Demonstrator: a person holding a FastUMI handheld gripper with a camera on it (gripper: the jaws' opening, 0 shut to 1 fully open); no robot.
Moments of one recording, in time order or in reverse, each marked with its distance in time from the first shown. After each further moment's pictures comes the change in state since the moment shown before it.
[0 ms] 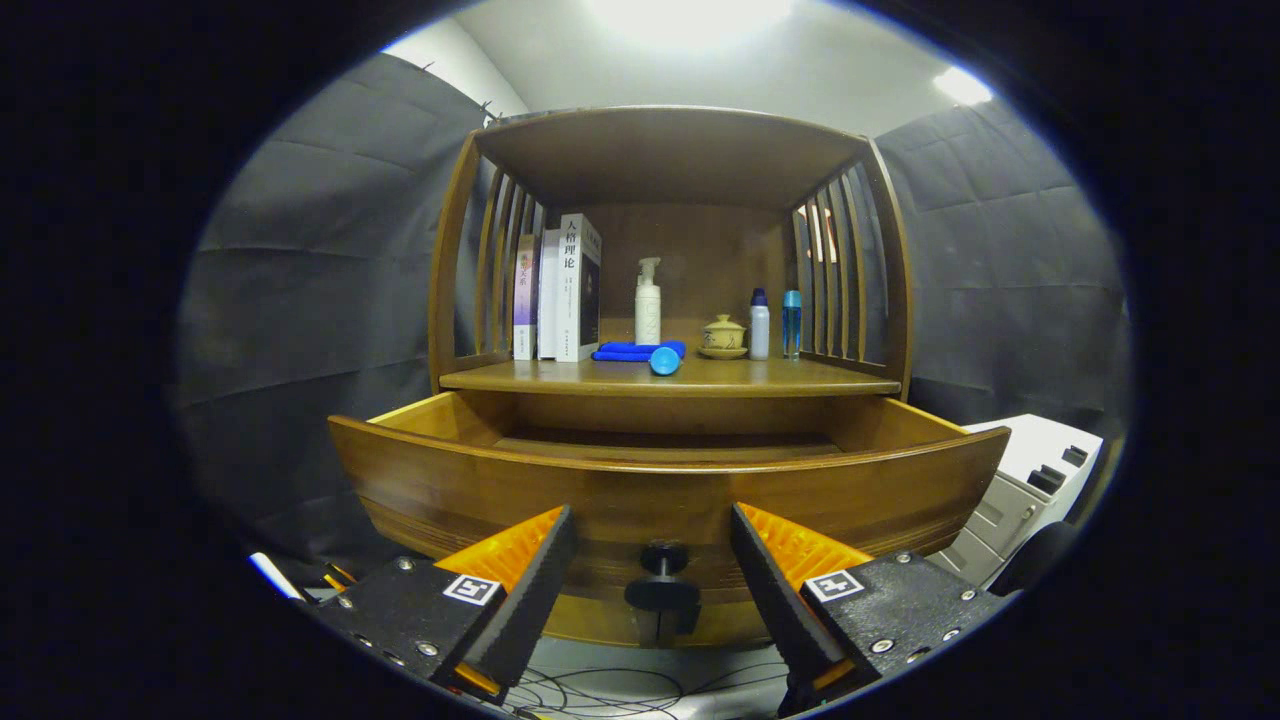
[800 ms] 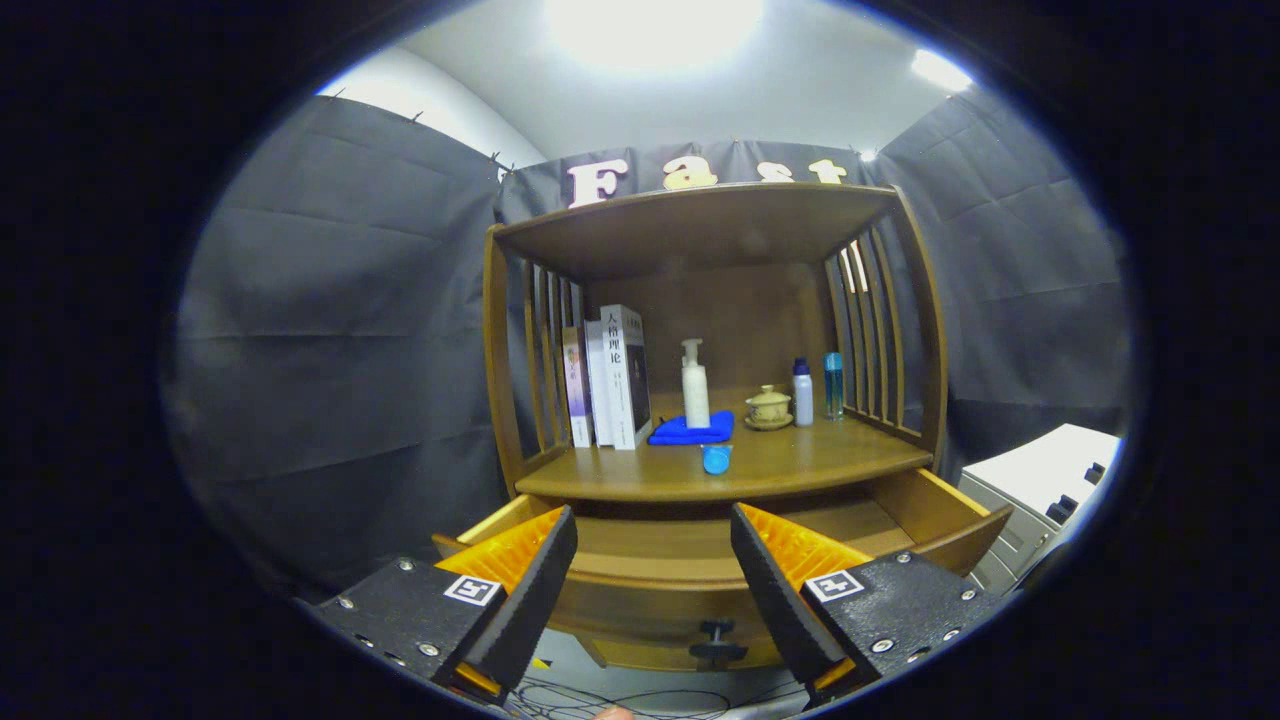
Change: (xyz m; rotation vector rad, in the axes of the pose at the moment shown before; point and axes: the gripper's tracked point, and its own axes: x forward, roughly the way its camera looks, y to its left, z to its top) arm -0.038 0.020 0.100 0.073 -0.112 0.123
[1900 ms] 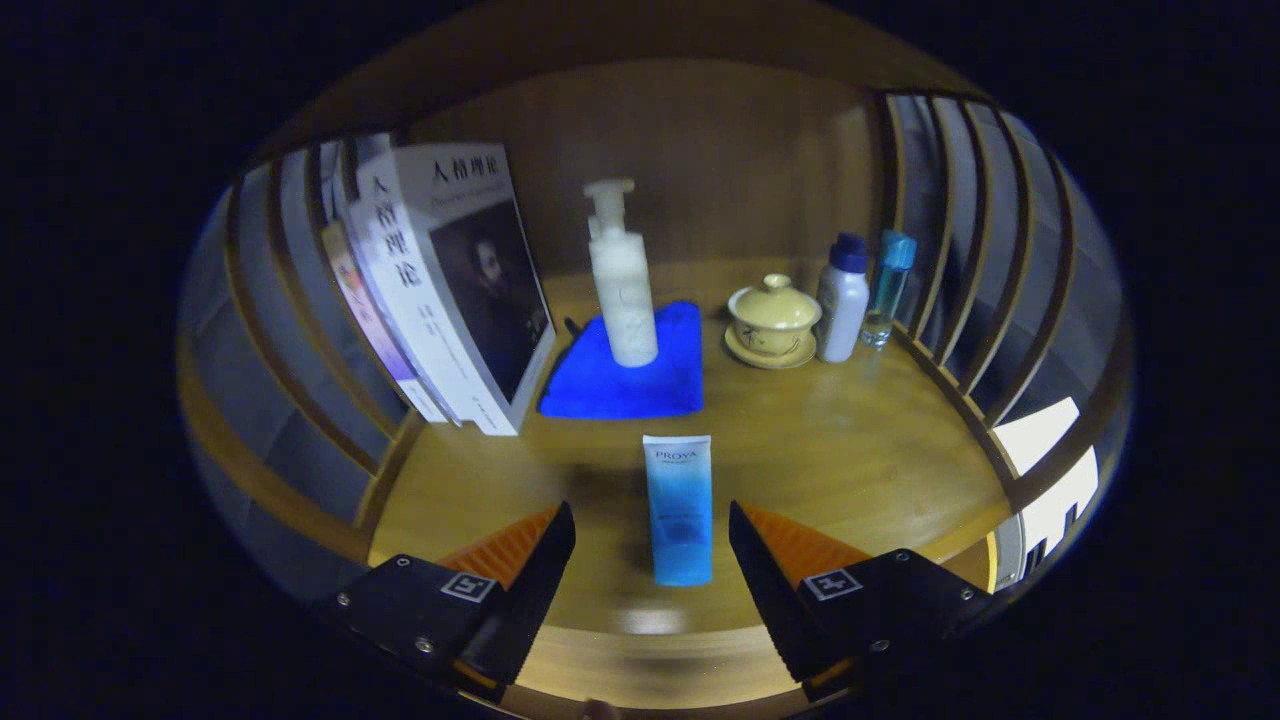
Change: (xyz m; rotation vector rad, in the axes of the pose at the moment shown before) arm 0.261 -0.058 0.017 0.113 0.584 -0.159
